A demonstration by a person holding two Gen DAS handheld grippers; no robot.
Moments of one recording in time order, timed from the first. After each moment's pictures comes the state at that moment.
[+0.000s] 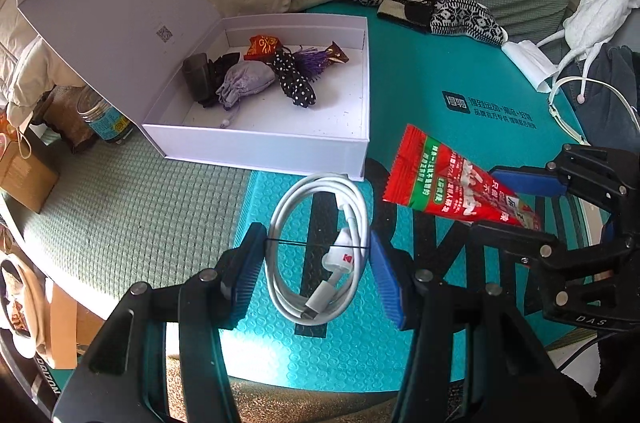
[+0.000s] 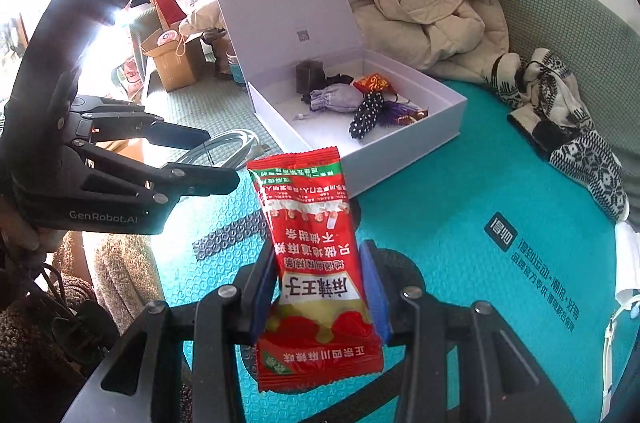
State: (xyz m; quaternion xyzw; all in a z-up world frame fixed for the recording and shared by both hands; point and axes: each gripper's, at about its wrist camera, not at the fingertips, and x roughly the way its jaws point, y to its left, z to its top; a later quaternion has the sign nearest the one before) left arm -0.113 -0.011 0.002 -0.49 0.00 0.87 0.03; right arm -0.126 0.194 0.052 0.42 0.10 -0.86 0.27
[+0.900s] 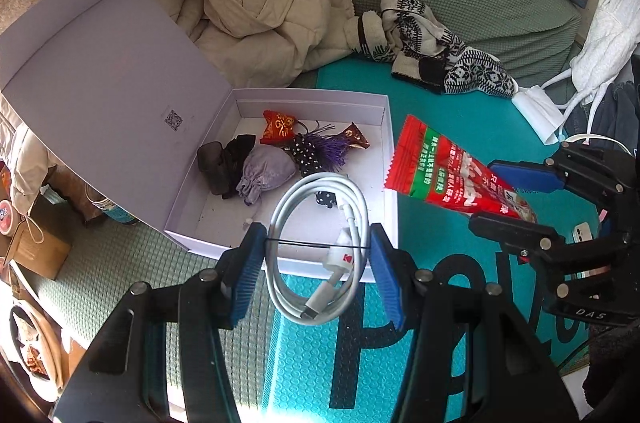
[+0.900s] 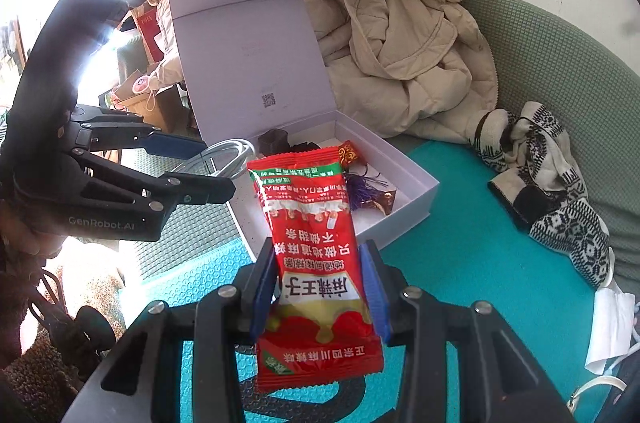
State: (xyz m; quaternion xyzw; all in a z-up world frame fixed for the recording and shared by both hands) left arm -0.197 -0.033 0.053 -0.46 0.00 0.89 0.03; right arm -0.209 0.194 0.085 0.37 0.11 -0.88 0.26
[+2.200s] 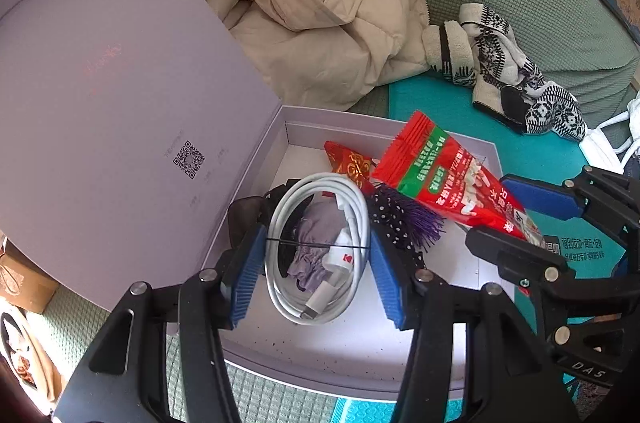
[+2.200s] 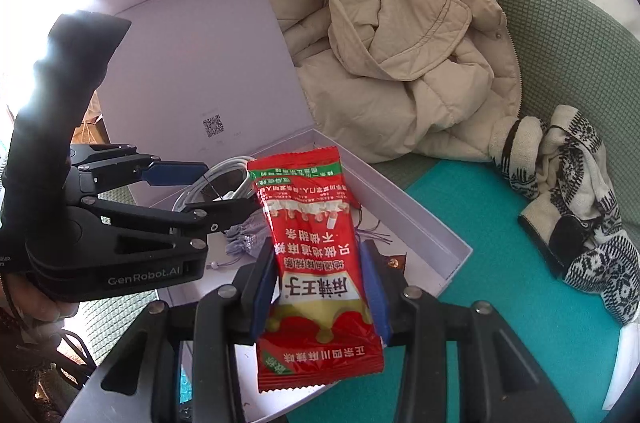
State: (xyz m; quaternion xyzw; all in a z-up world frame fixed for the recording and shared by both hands) left arm -0.317 -0.088 -0.009 -0.45 -0.03 0.89 -0.03; right arm -0.323 0.147 0.041 0.39 0.09 -0.89 0.23
